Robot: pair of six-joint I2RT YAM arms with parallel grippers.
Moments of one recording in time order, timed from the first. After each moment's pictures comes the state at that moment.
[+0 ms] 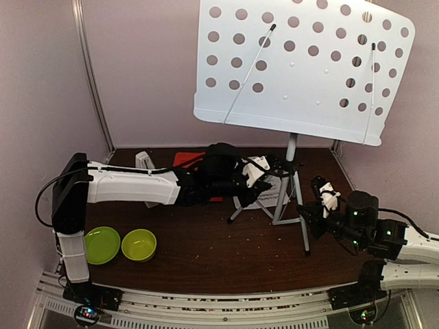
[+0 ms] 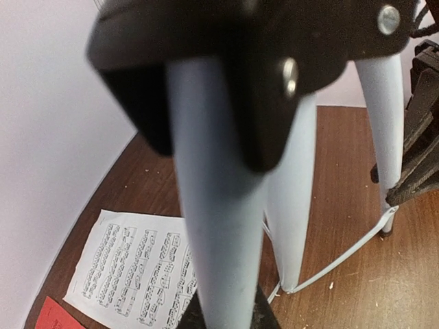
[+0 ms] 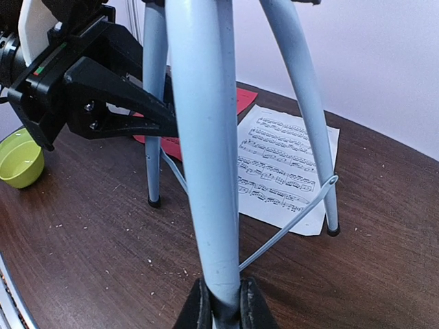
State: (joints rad) left arm -1.05 1.95 1.47 0.13 0.04 0.33; right arm 0.90 0.63 0.39 -0.09 0.30 0.11
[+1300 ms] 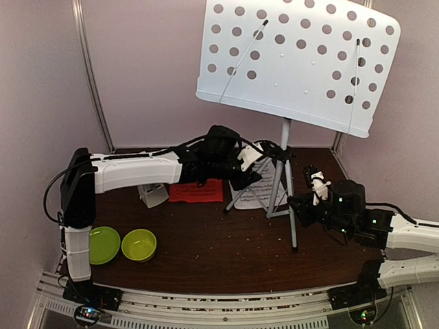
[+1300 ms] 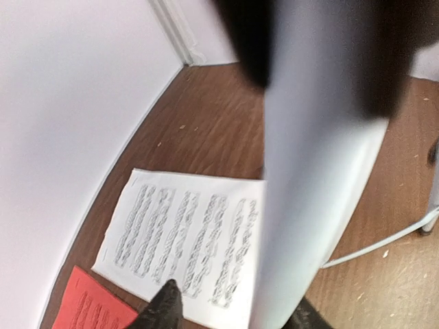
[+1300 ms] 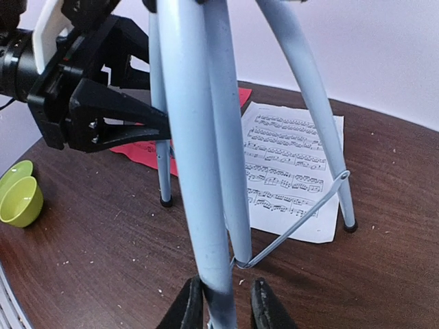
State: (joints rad) left arm -0.96 2.04 1.71 -0.17 0.02 0.37; right arm 0.83 0.87 0.47 0.04 0.25 0.24
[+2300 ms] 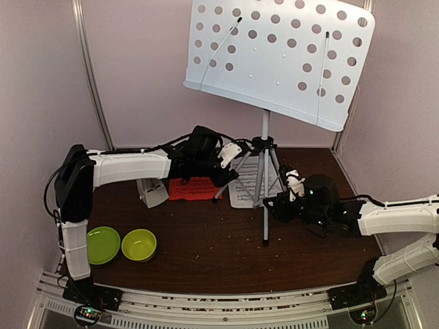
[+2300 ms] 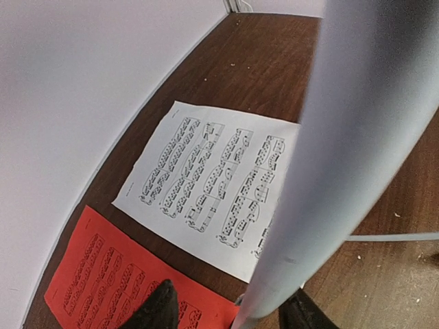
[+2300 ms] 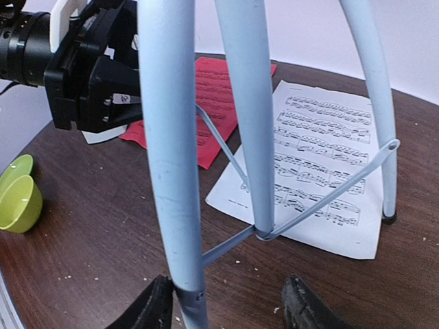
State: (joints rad) left arm -0.85 2.00 1.59 -0.18 0.00 0.36; right arm 0.82 1.21 0.56 0.22 0.17 0.27
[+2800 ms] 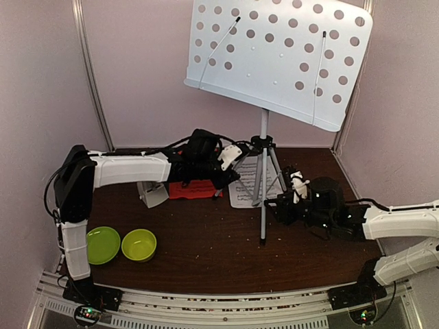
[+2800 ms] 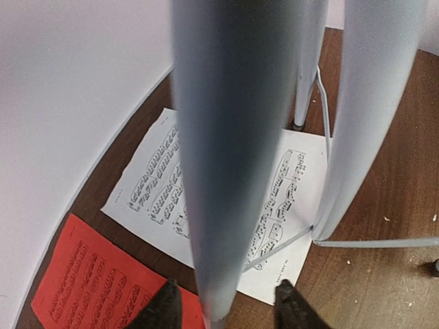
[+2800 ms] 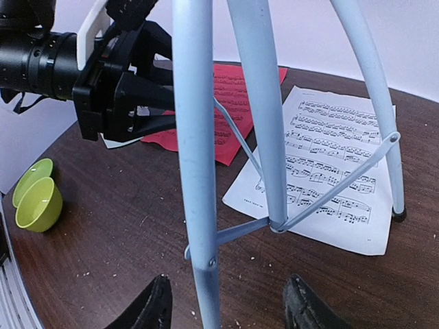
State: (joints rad) left arm -0.84 2.00 1.56 -0.12 0.04 0.34; right arm 0.82 1.18 0.53 0.27 0.11 0.30
